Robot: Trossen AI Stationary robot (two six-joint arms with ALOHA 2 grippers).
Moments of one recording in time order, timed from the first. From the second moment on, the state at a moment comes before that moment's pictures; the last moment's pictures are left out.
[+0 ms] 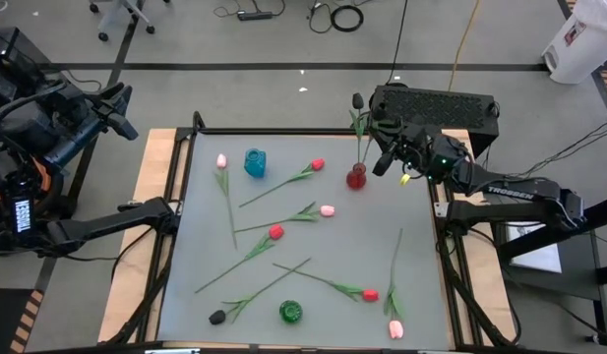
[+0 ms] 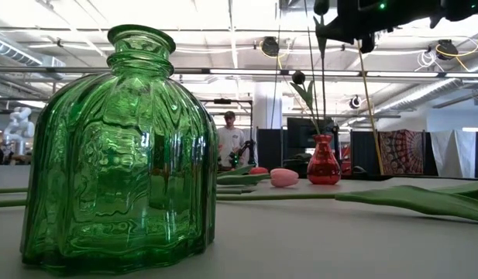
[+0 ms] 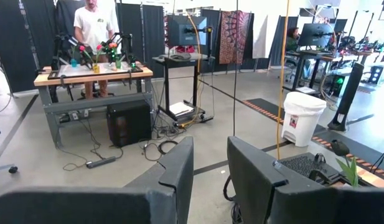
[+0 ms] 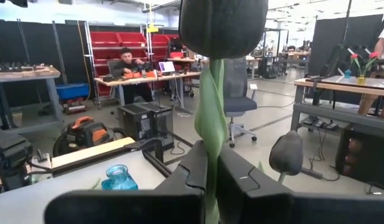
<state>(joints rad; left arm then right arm) 0.73 0.72 1.64 -0.96 -0.34 -0.04 -0.35 0.86 0.65 0.28 0.31 0.04</state>
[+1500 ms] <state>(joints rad) 0.73 0.72 1.64 -0.96 -0.34 -0.04 -0.35 0.92 0.65 0.28 0.31 0.04</state>
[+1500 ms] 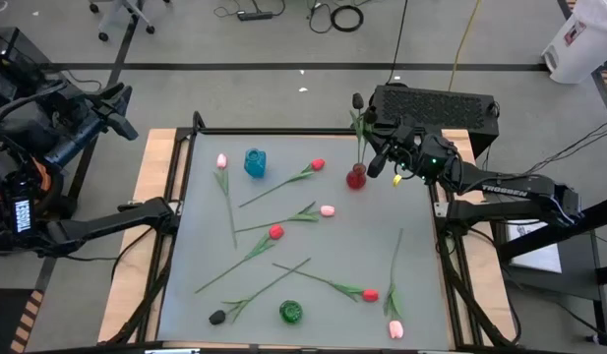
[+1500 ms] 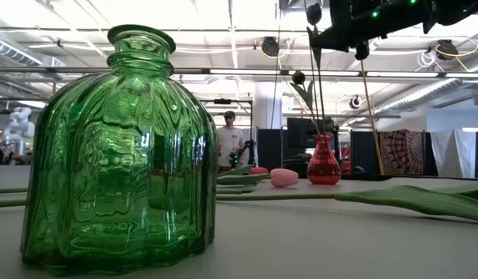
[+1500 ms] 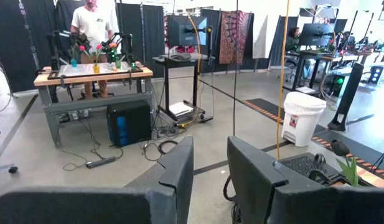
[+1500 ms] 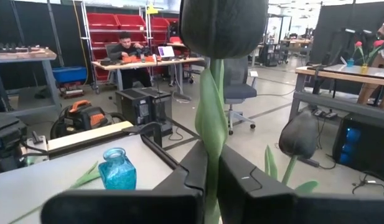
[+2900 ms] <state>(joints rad) 0.73 0.72 1.64 -0.96 -0.34 -0.04 -0.34 0.61 0.65 -0.03 0.16 -0.11</state>
